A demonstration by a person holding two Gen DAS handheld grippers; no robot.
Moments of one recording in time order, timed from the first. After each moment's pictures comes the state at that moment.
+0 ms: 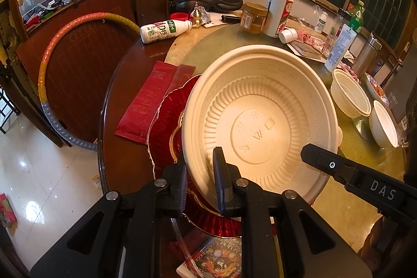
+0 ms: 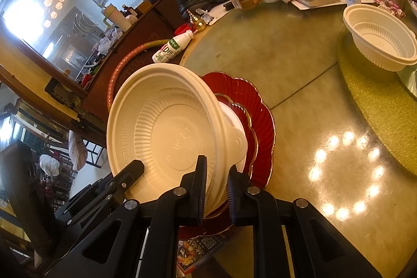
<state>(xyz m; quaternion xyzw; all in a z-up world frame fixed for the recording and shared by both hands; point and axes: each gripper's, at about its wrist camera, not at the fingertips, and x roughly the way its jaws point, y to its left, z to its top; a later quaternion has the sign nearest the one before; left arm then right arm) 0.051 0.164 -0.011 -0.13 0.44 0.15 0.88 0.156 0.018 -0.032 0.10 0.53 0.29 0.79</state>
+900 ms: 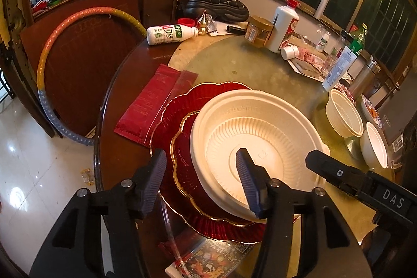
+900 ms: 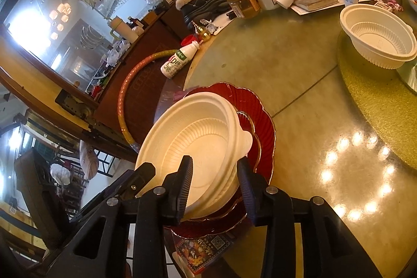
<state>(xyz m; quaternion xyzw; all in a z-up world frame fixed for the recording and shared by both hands) 0.043 0.174 -0.006 -0.18 0.41 0.16 0.88 0.151 0.003 -0.022 0.14 0.51 0.31 0.79</state>
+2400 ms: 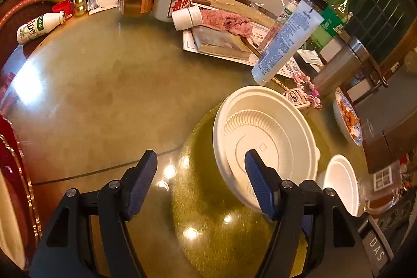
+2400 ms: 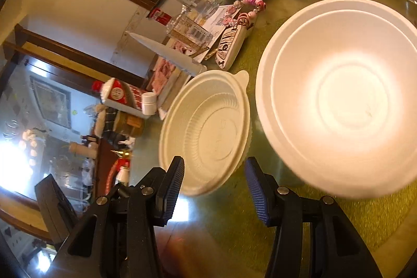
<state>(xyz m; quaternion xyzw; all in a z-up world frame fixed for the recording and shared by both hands) 0.265 -0.017 -0.035 -0.22 0.46 0.08 0.86 0.297 -0.228 -0.063 0.36 0.47 0.10 0.80</state>
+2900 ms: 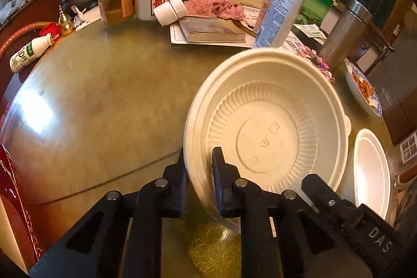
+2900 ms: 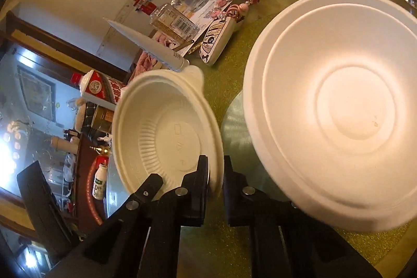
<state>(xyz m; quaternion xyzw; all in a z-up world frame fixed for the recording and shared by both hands) 0.272 -0.037 -0.053 -0.13 0.47 0.08 0.87 0.307 -0.223 -0.081 0.32 0.48 0.08 0.81</state>
